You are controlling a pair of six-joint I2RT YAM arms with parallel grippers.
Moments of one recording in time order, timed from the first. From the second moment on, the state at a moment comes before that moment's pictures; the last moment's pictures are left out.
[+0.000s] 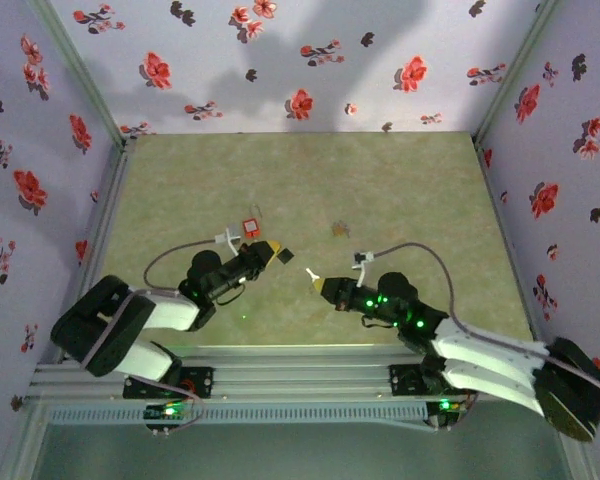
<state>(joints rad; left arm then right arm) -0.63 1.47 0.28 1.11 0.30 -1.31 0.90 0.84 0.24 0.38 -0.19 0.99</state>
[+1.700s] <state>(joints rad) -0.72 2.02 1.18 0.03 0.40 -0.96 0.54 0.59 0.48 -0.40 -0.16 0.68</state>
